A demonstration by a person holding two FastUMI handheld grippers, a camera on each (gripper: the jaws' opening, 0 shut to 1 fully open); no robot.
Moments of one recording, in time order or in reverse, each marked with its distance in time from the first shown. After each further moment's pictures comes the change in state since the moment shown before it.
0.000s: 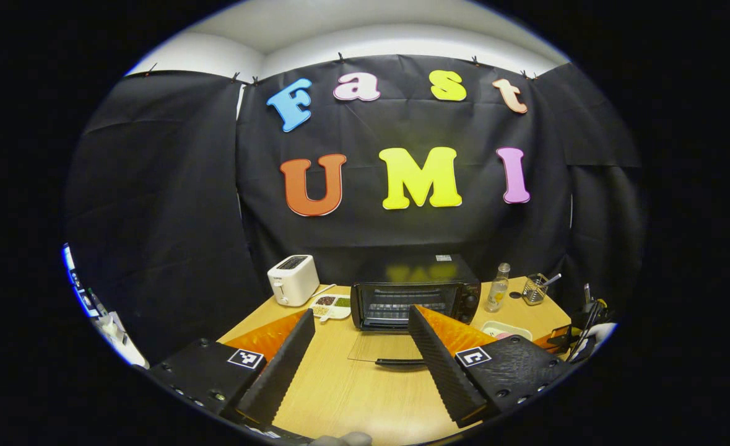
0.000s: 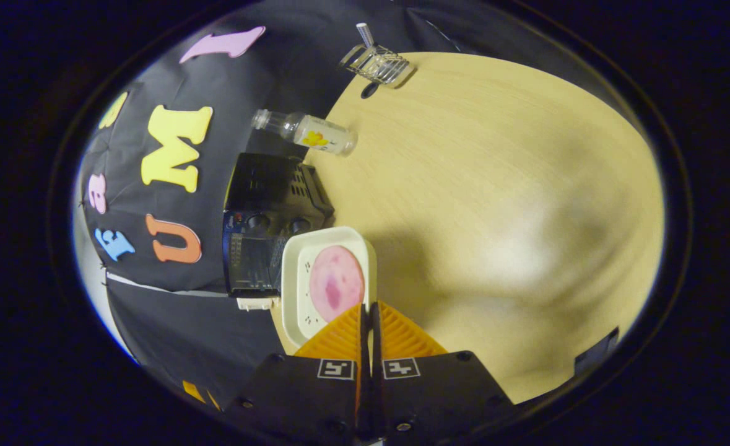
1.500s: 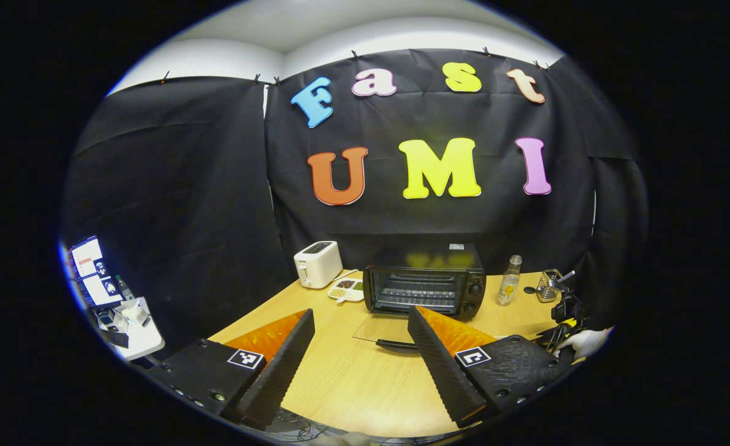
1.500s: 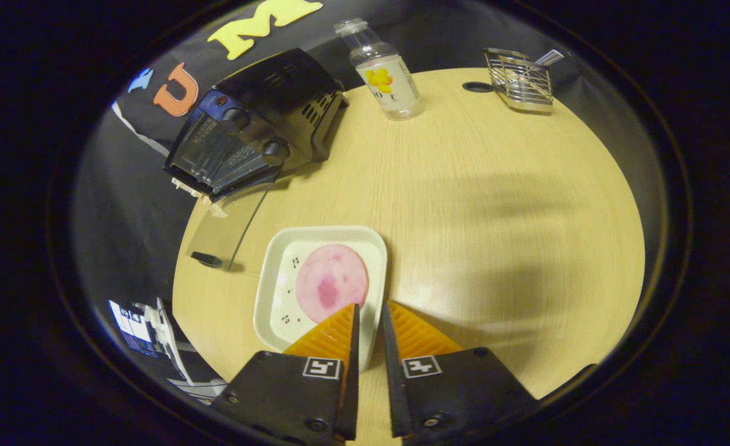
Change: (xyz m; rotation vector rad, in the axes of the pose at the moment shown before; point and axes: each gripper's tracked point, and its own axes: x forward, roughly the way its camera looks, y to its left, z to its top) left arm -0.055 -0.049 -0.011 -0.032 0.062 0.224; right arm 0.052 -0.072 0.046 -0.716 0.260 -0.240
